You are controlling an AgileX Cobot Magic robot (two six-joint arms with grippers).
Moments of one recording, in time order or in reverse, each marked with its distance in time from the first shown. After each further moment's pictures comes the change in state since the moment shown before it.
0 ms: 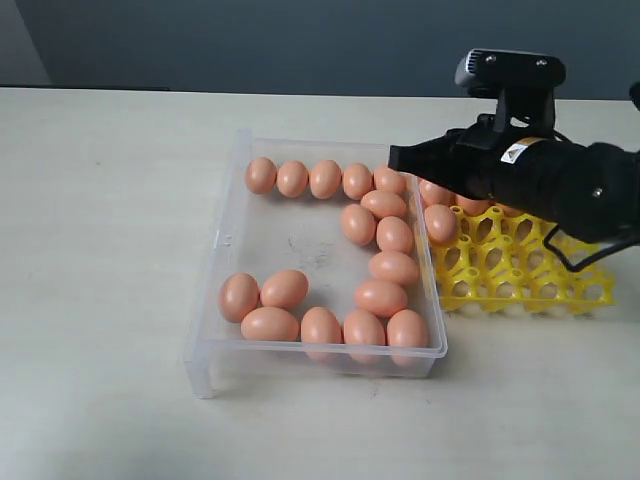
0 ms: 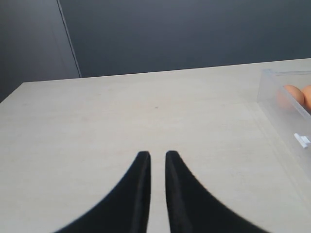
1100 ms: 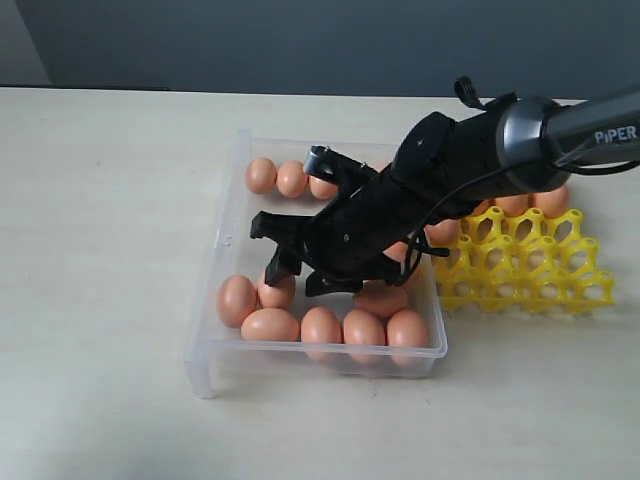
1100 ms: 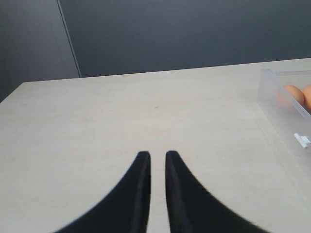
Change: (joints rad) left arm 0.000 0.000 0.000 0.000 0.000 0.000; right arm 0.140 0.397 -0.406 0.513 0.781 -0.116
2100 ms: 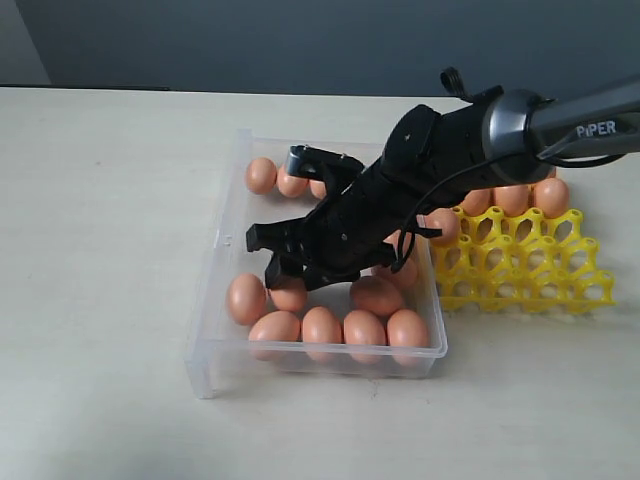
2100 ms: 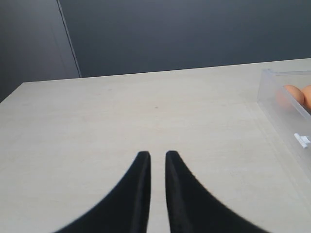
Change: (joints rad) left arm 0.000 0.000 0.000 0.000 0.000 0.000; right arm 0.002 0.028 -0.062 -0.078 0.040 -0.114
